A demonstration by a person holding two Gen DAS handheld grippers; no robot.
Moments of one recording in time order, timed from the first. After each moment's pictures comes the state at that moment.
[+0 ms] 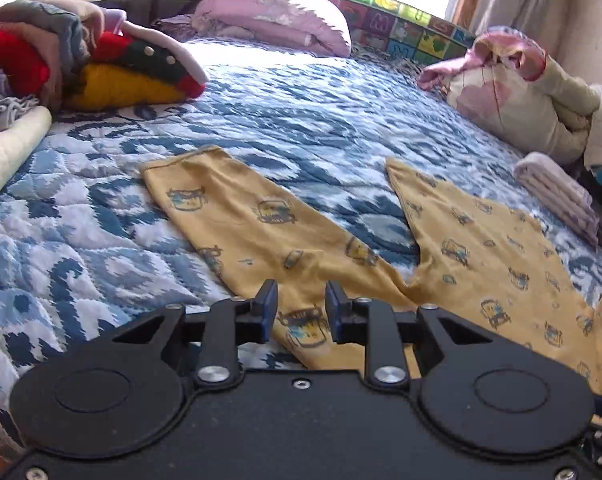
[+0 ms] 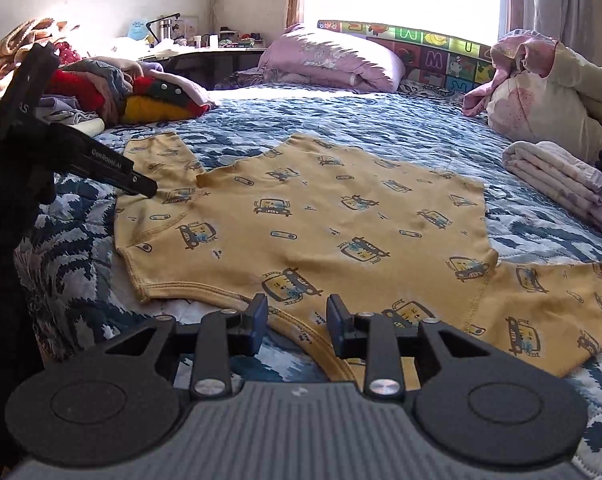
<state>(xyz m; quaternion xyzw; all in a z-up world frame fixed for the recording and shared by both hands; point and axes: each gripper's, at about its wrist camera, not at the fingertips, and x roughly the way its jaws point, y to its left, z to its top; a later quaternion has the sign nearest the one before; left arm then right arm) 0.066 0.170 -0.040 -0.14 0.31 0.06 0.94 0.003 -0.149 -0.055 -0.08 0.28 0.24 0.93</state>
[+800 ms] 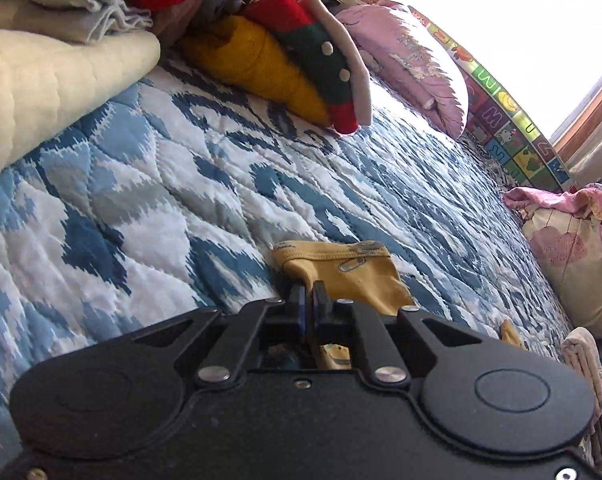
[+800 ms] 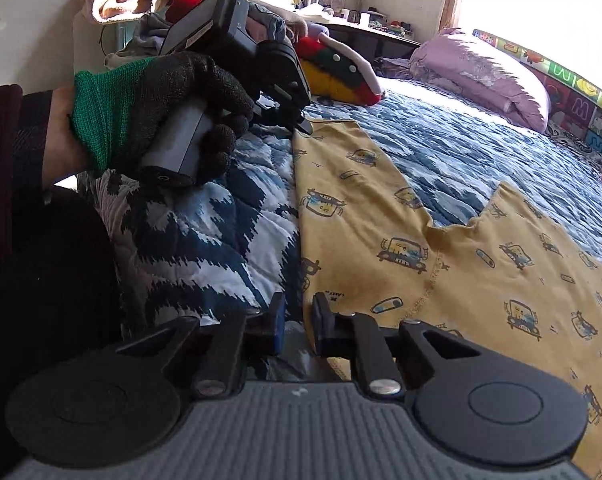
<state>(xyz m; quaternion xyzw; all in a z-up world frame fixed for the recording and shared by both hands) 0.130 0.286 -0.064 -0.31 0.28 0.16 0.89 0.020 0.014 -0.052 -0.17 0.29 0.41 0.85</state>
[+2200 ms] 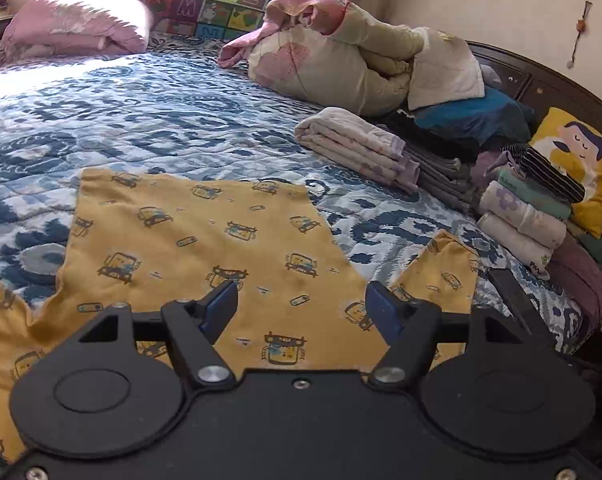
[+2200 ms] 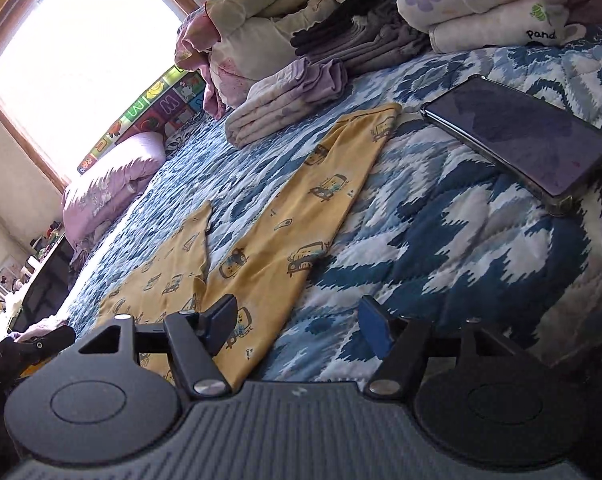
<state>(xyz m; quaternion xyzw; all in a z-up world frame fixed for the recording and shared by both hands) 0.102 -0.053 0.001 -0.07 0.32 -0.23 0.92 0.003 -0.344 -0.083 0.34 0.28 -0.03 0.90</state>
